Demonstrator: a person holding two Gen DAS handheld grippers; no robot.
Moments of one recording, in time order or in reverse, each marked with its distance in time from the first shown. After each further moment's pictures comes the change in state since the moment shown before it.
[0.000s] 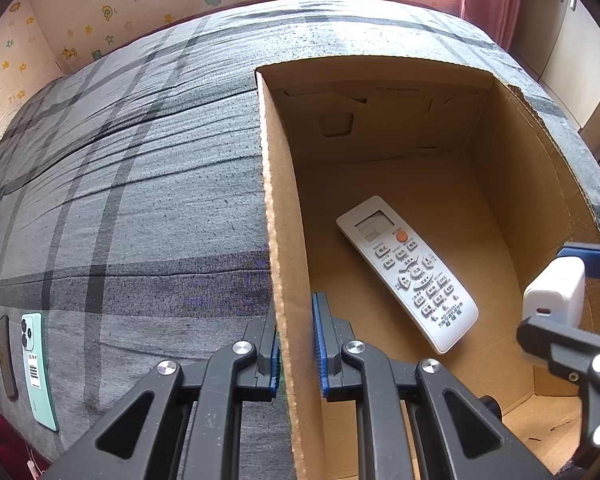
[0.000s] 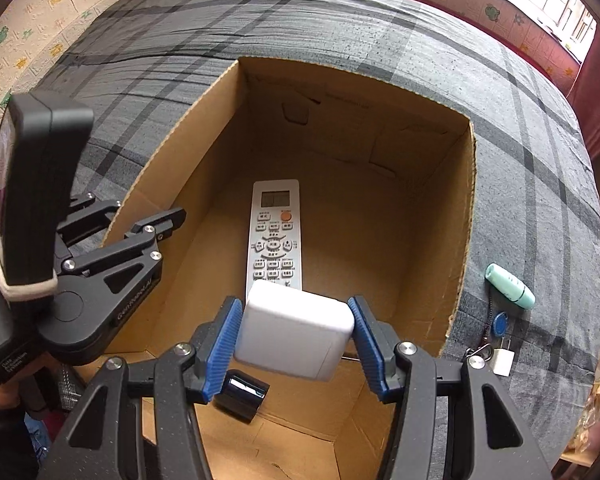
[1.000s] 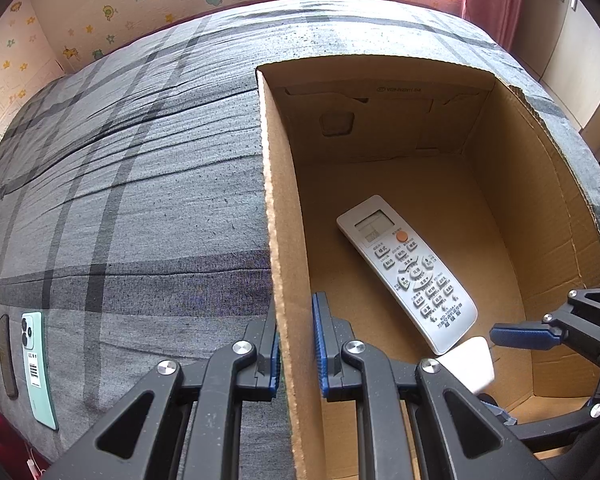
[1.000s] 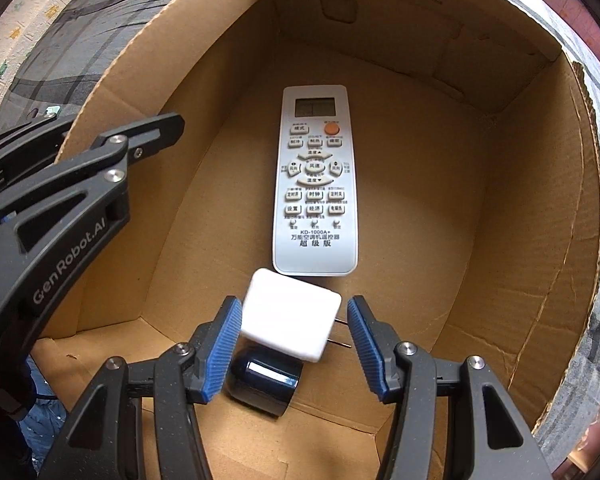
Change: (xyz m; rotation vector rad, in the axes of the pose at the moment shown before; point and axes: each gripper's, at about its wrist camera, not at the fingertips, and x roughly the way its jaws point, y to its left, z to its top) left arm -0.001 -0.001 -0.001 0.001 -0.001 0.003; right arm 0.074 0.015 -0.011 -0.021 0.217 0.083
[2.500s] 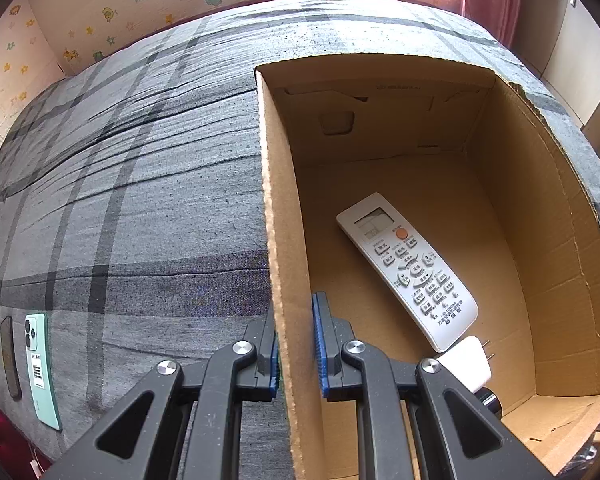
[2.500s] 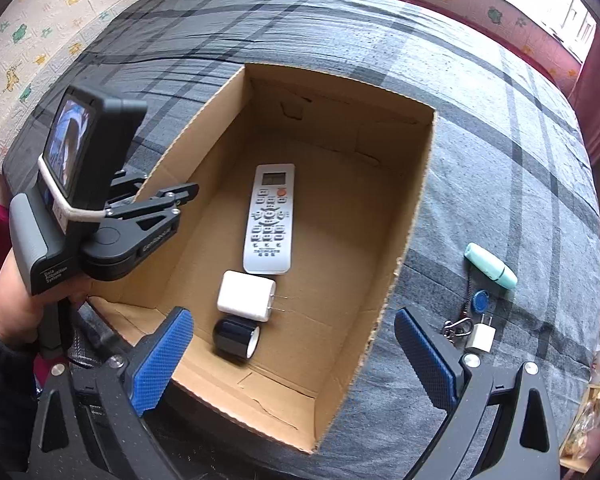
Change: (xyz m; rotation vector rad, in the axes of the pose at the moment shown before) left arm -0.002 -0.004 0.001 0.006 0.003 0.013; right arm -0.120 -0.028 -0.050 0.005 -0.233 -0.046
